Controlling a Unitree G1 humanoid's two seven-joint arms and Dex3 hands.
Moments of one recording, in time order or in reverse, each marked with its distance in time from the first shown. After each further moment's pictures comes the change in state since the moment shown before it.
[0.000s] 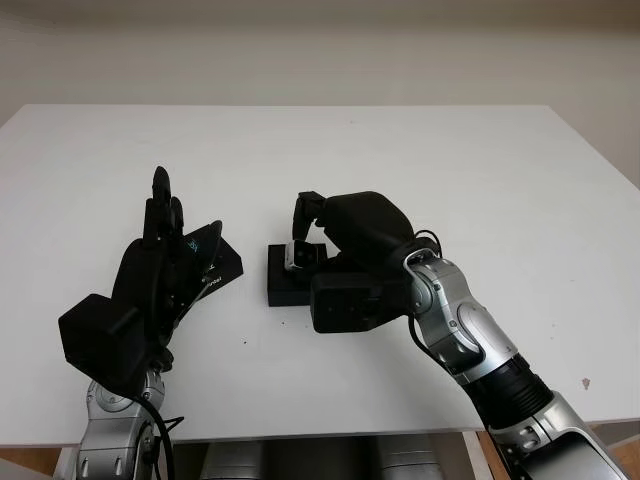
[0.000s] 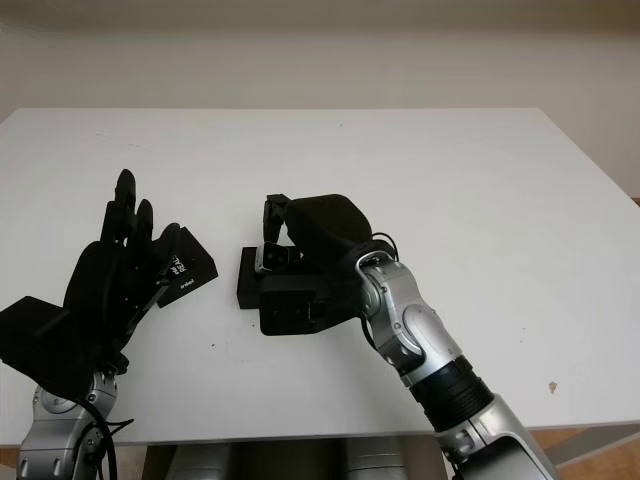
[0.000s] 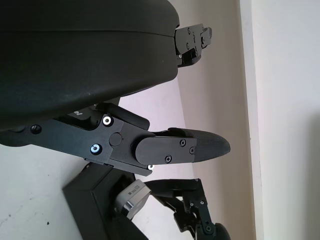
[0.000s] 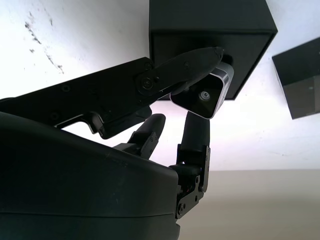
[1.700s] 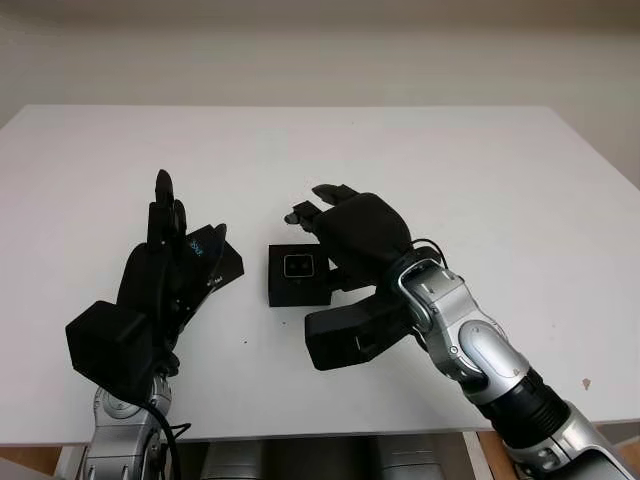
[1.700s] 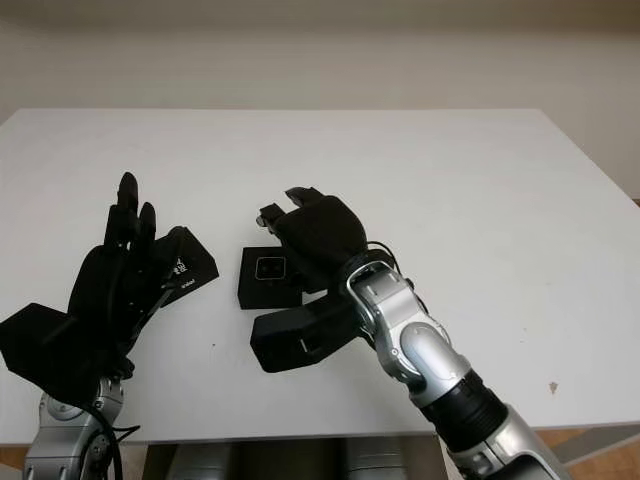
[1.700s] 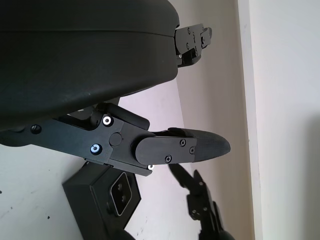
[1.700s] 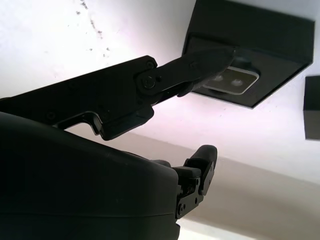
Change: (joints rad) left arm 0.026 -0.021 -0.023 -0.029 0.025 -0.007 0.028; right arm 0.040 -0.079 0.041 -0.199 -0.259 0.011 0.070
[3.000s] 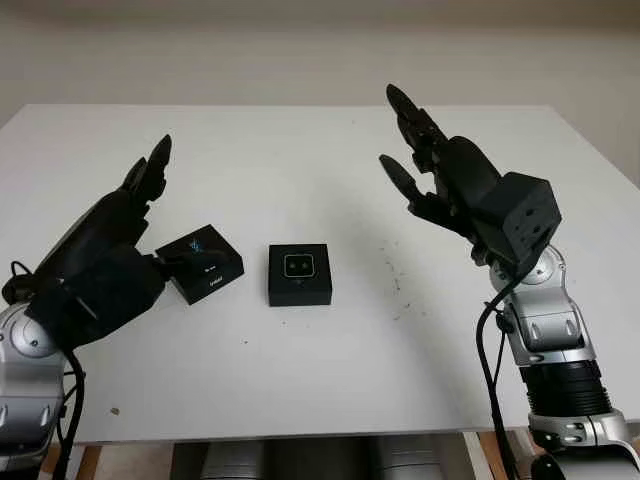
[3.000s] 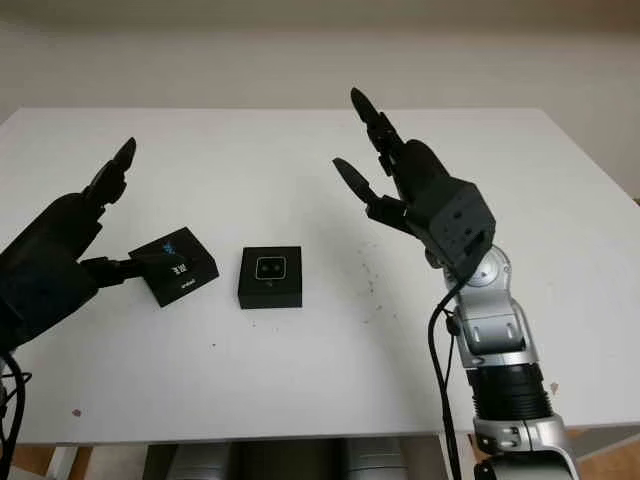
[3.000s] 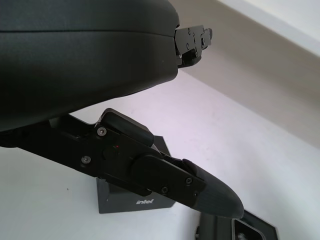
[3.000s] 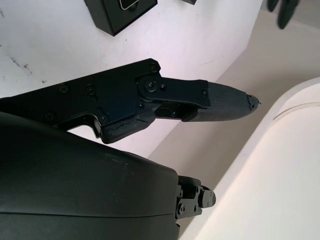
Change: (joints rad) left arm -0.217 0.511 -0.020 -0.022 0.401 0.252 -0.322; right arm 0.005 0.042 -0.489 0.175 1.009 -0.086 -0.032
